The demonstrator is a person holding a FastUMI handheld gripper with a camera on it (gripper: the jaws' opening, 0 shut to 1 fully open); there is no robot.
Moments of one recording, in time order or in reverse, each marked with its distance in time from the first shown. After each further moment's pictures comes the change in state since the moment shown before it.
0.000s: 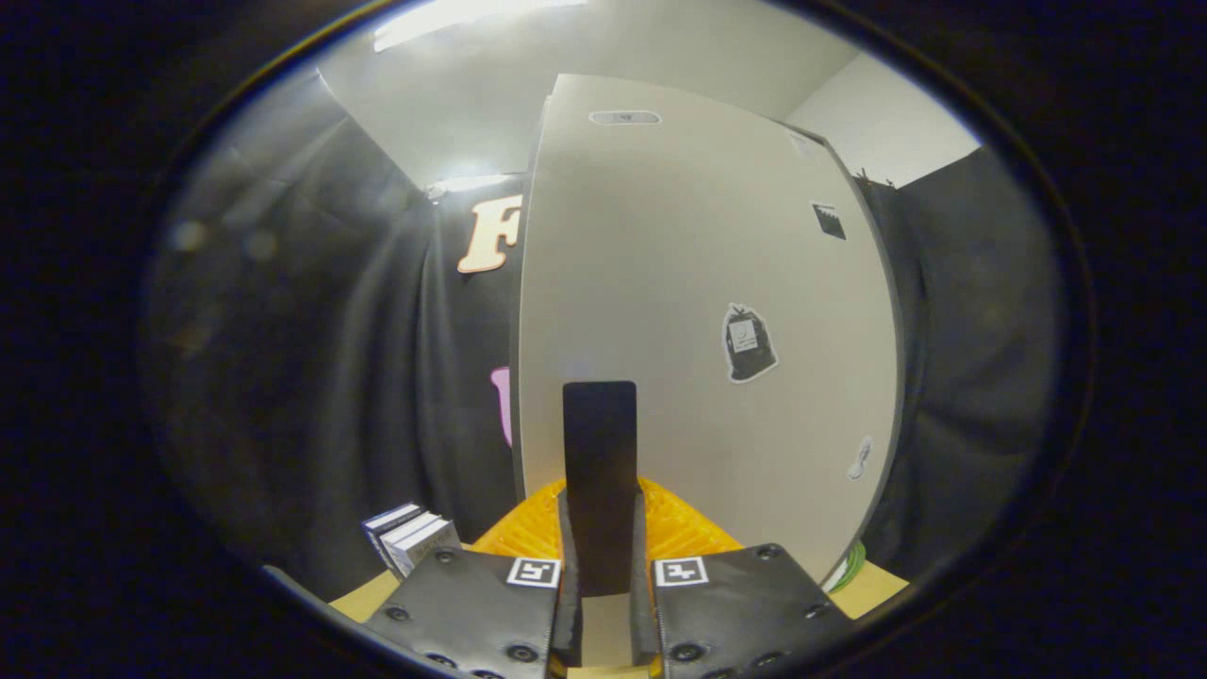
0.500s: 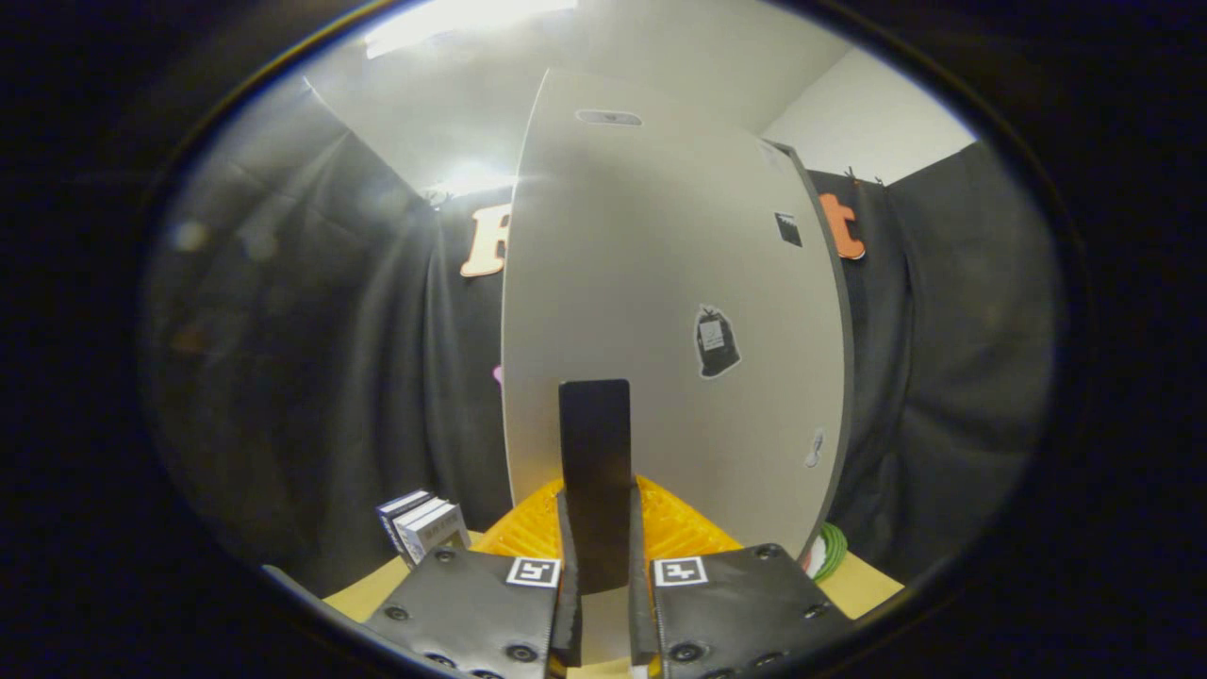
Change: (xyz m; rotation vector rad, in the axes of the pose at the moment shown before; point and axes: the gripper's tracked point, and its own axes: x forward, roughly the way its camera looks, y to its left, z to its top) arm -0.056 -0.029 0.007 0.018 0.009 0.024
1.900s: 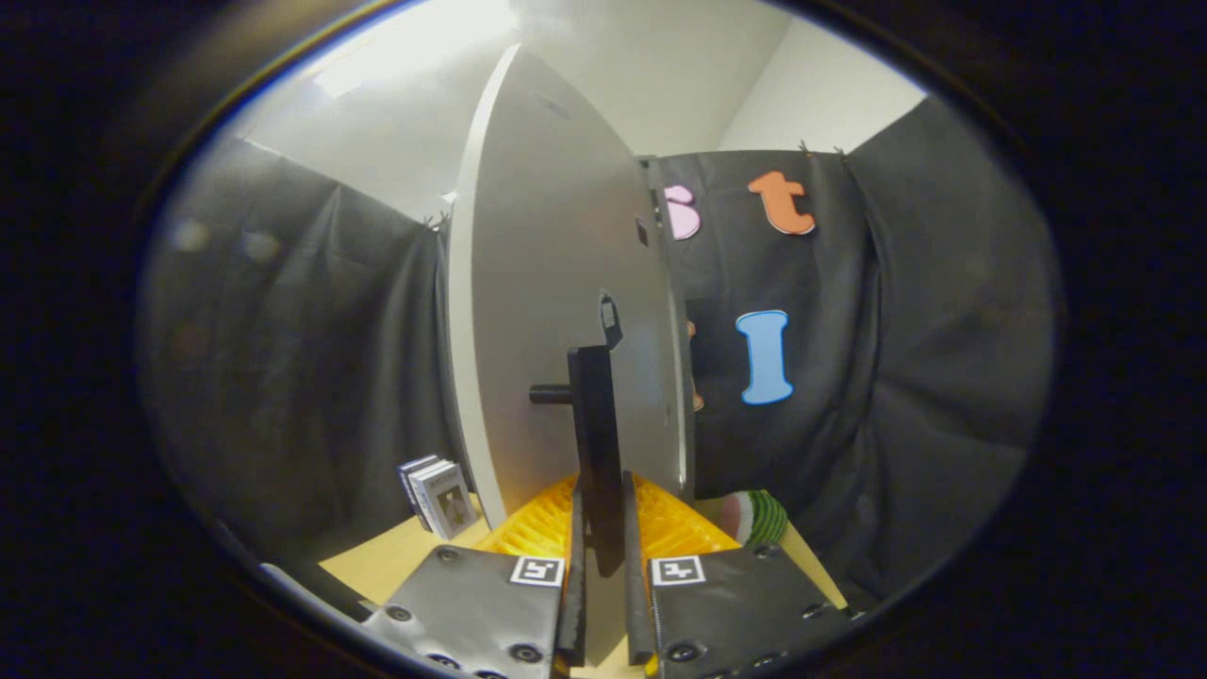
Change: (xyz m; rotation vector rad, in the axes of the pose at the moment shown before) arm -0.114 -0.196 0.008 0.101 0.042 0.079
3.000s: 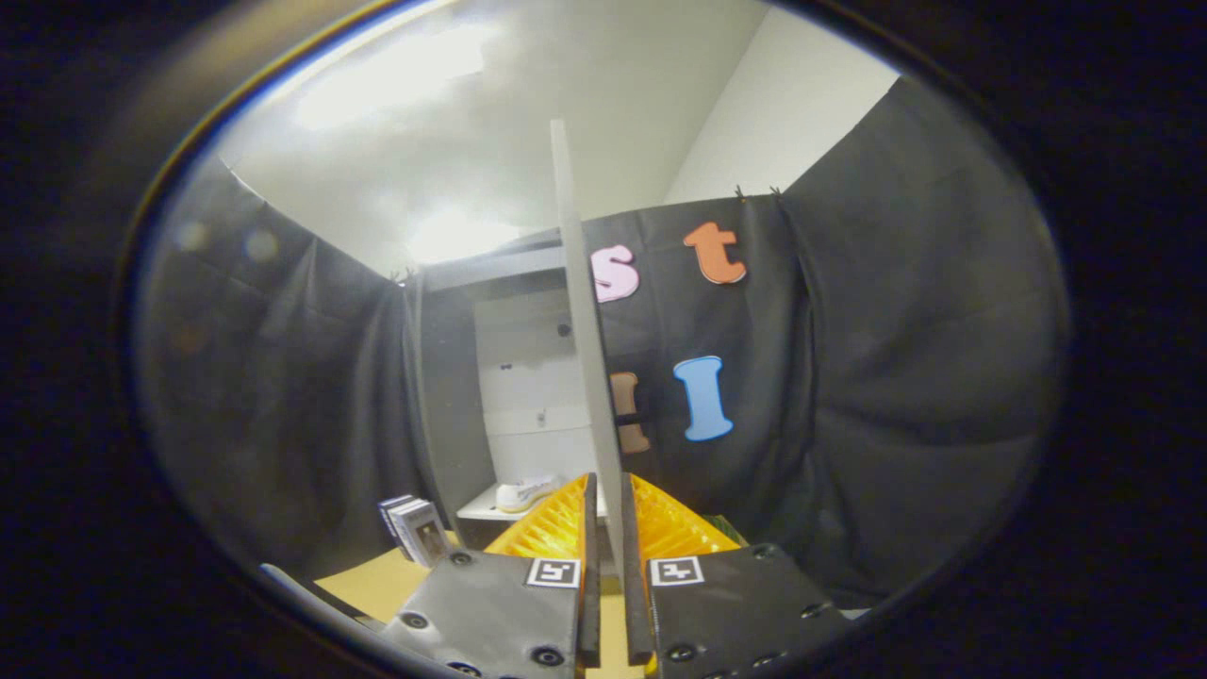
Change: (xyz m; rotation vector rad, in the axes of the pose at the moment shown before) arm -0.101 -0.021 0.030 0.036 -0.179 -0.050
